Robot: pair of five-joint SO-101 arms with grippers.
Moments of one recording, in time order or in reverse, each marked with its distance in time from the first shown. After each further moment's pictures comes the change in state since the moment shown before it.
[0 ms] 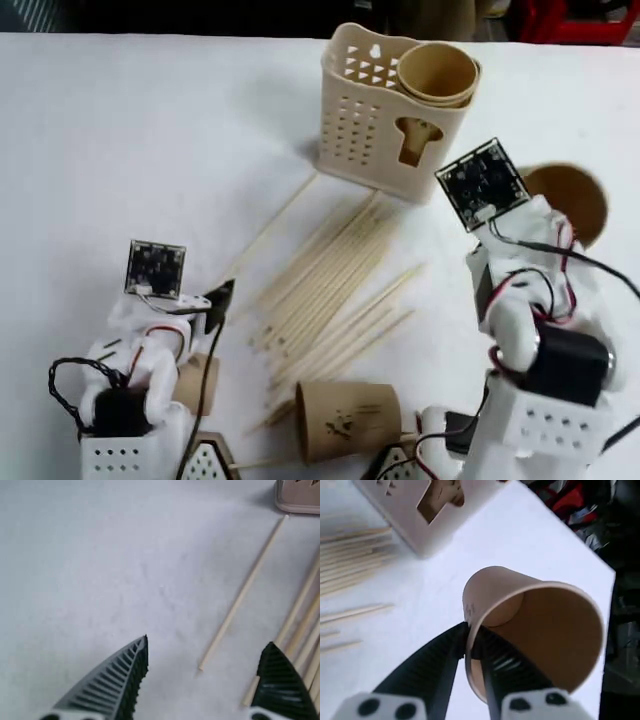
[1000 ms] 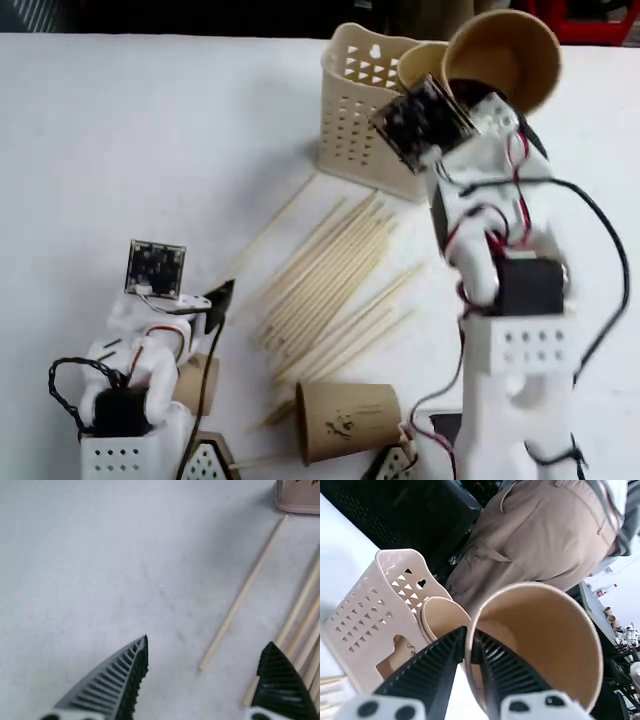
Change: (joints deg) left arm 0.0 0.0 0.0 0.0 0.0; right arm -16.0 17.2 -5.6 -34.2 0.0
